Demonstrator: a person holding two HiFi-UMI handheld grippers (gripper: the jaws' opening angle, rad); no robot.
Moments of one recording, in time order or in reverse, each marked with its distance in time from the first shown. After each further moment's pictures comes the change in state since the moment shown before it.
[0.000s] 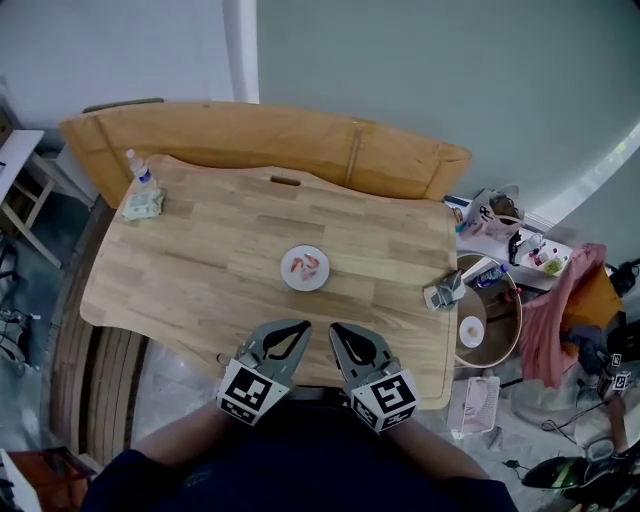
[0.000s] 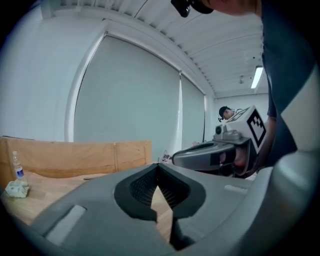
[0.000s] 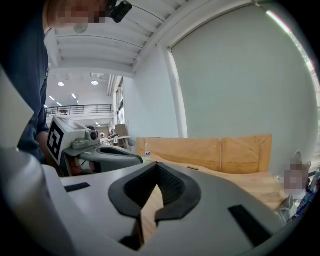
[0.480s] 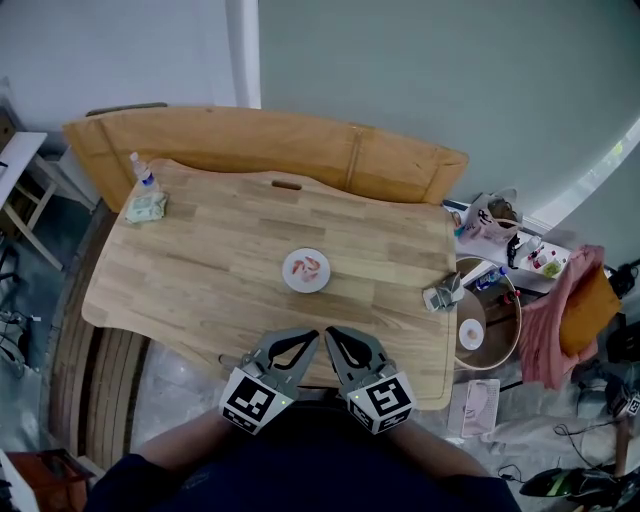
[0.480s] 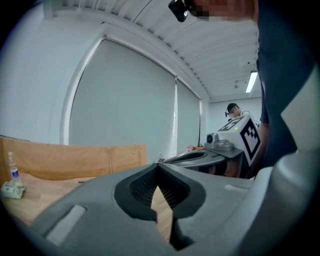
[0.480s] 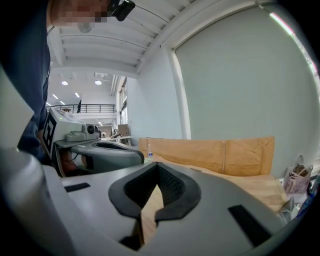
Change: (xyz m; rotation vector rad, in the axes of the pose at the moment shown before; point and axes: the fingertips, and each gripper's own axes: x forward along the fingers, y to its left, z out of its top) left arm -0.013 -0.026 0.014 0.002 -0.041 -0.046; right arm -0.004 0.017 0.000 -0.024 -0.011 0.022
